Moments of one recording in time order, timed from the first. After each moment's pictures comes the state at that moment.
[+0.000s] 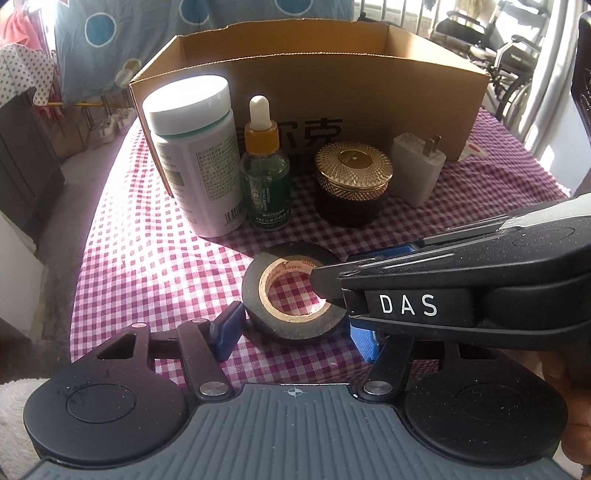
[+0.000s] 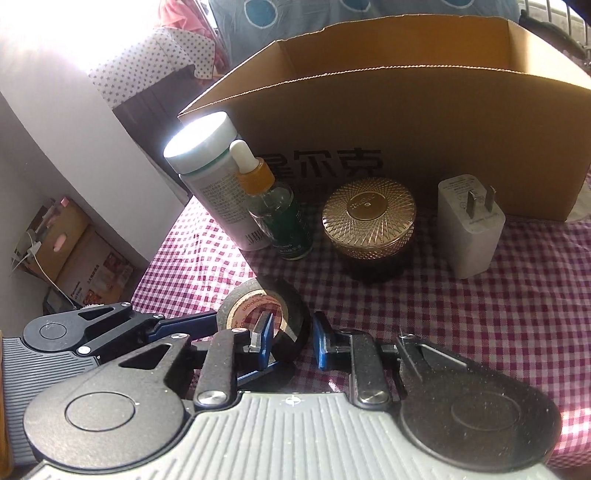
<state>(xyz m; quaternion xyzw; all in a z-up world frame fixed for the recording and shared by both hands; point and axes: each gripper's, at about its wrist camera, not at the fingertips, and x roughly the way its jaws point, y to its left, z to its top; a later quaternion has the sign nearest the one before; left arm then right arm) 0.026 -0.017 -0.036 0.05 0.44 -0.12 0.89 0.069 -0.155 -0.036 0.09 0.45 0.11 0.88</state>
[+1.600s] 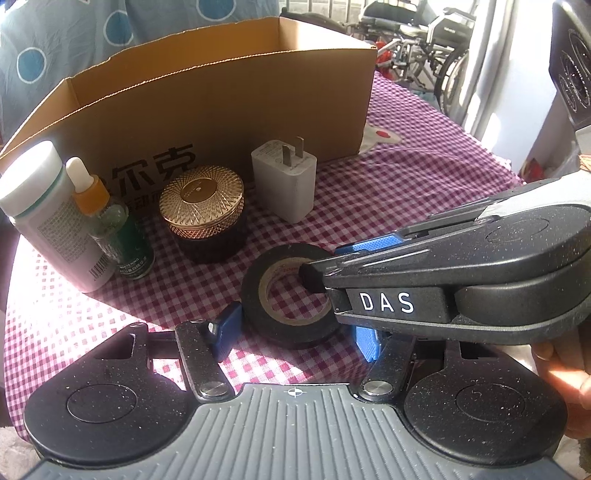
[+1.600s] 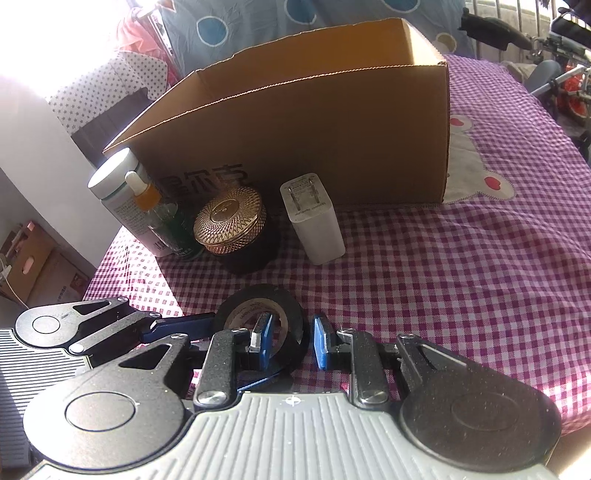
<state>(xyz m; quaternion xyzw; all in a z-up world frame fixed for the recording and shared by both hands) 0.033 -0.101 -0.041 0.09 0.44 -0.20 0.87 0.045 -0.223 -0.032 0.09 0.44 0.05 0.89</state>
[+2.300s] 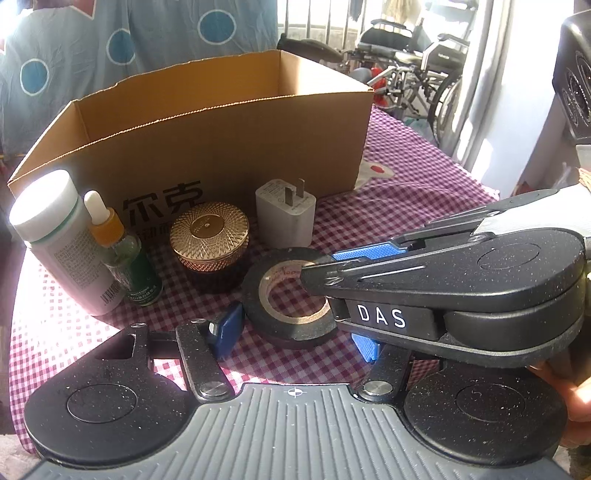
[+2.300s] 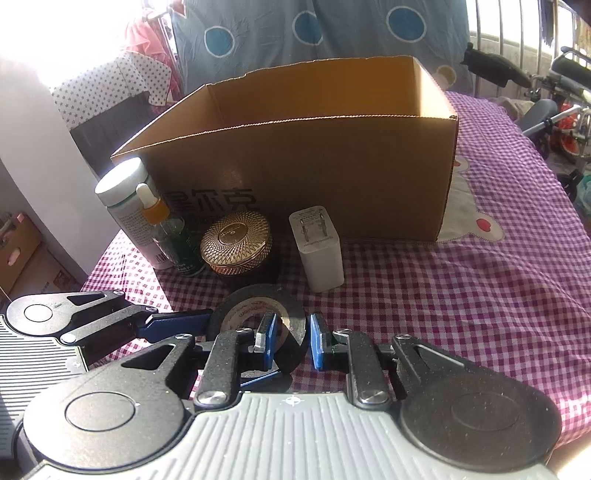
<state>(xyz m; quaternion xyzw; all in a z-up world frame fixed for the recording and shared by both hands) 0.028 -0.093 -0.019 0.07 0.40 -0.21 0.89 0.036 -0.219 -0.008 0.06 0.40 0.03 0.91</state>
